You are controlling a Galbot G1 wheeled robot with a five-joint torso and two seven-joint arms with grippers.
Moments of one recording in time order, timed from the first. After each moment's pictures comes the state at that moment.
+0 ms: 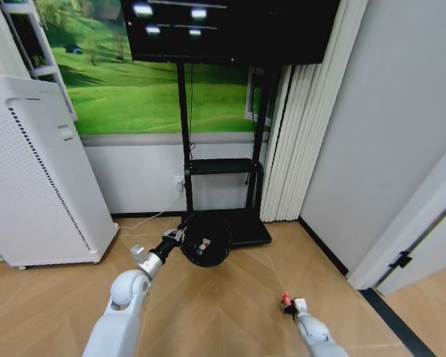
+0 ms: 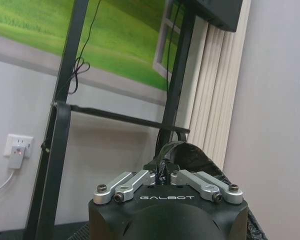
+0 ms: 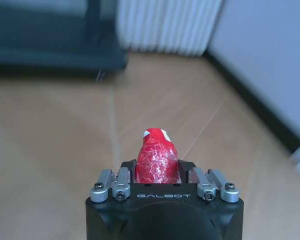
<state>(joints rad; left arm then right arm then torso) 1.07 -1.39 -0.54 -1.83 -0.42 0.26 0.44 -1.15 1.20 0.64 1.31 0.19 -0.27 0.01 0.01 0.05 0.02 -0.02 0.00</state>
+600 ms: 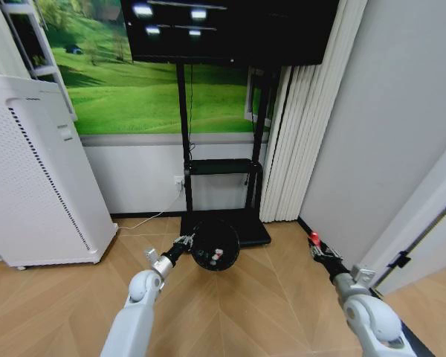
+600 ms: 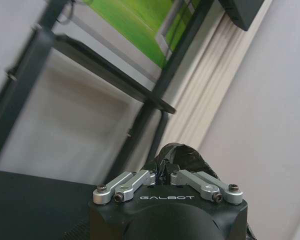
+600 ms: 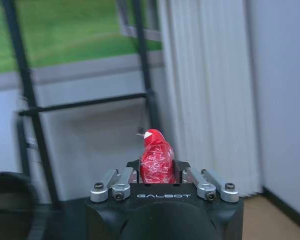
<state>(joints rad) 0.95 -1.47 -0.46 -1.51 -0.60 0.26 0.54 -1.35 1.23 0.76 2.11 0.55 -0.38 0.01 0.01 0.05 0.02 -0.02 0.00</state>
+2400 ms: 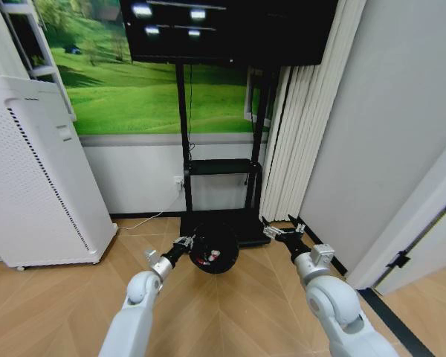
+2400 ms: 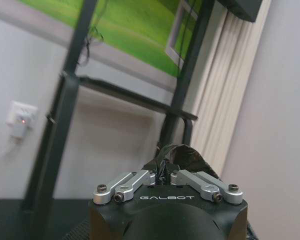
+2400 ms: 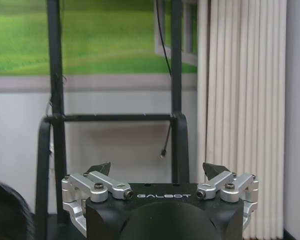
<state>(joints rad) 1.06 -1.41 -0.55 -1.74 -0.46 0.24 0.44 -1.20 1.17 0.52 2.10 0.43 -0.37 0.16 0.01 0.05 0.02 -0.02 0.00</state>
